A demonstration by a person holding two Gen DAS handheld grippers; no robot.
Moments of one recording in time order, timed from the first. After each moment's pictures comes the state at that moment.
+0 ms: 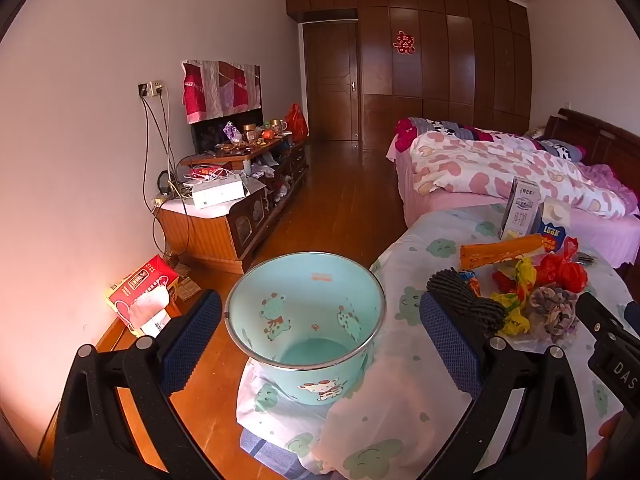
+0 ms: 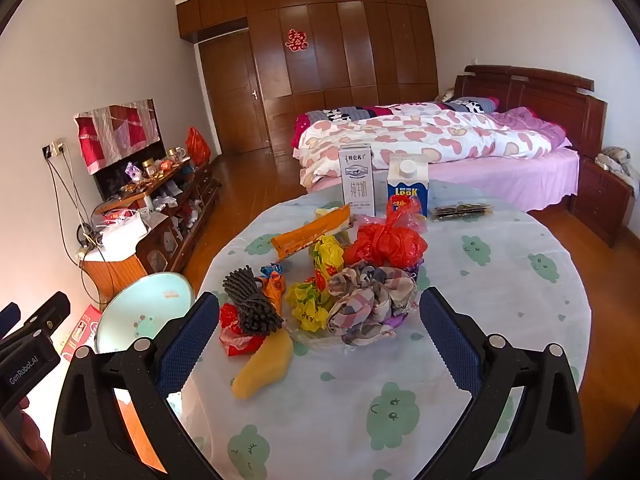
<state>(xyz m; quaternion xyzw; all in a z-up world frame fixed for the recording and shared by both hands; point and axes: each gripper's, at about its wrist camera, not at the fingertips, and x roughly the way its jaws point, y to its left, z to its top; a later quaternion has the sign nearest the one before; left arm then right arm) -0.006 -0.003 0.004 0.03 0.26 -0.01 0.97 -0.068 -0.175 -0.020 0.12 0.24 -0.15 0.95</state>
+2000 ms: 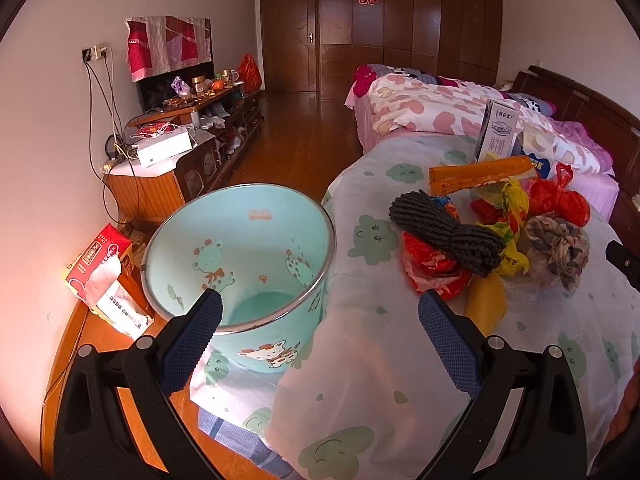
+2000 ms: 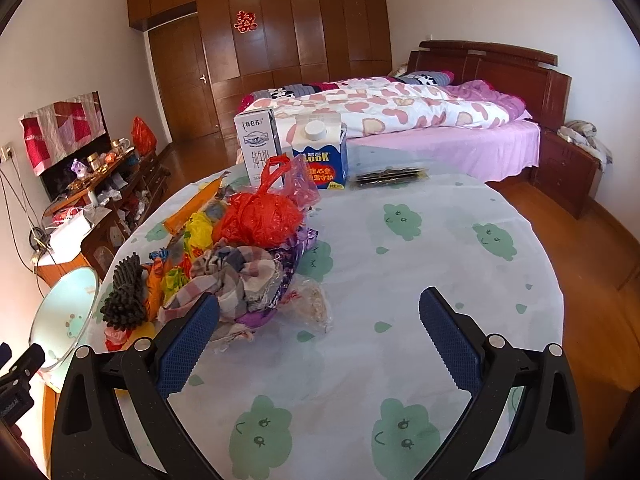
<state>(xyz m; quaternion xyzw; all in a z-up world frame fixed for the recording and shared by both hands) 0.032 -0.043 -0.076 0.04 0.35 -0.09 0.93 -0.066 -0.269 -0.071 0.14 0.28 -0.22 0.92</state>
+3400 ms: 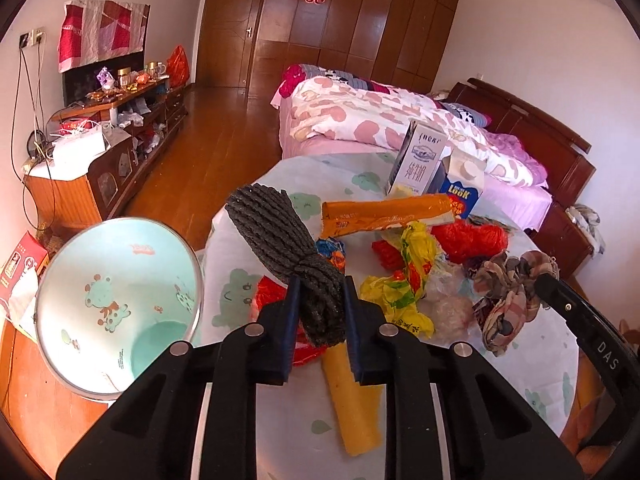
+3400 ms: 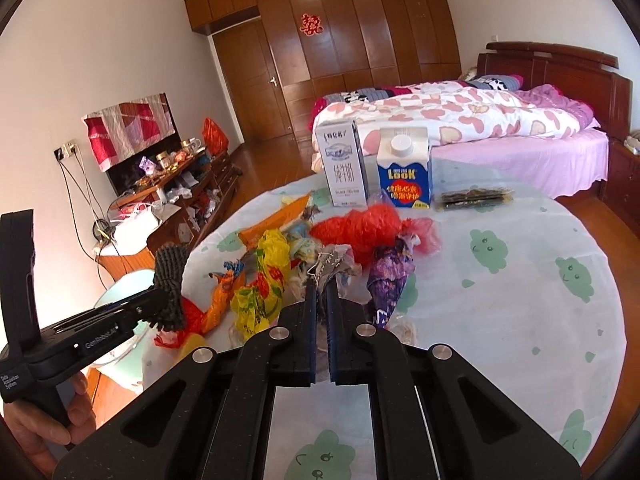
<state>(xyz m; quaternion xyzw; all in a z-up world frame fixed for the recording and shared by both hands) 0.079 -0.103 -0.057 -0.02 0.35 -0.23 0.91 -0.043 -0.263 -0.048 0.15 0.25 -0.09 0.95</state>
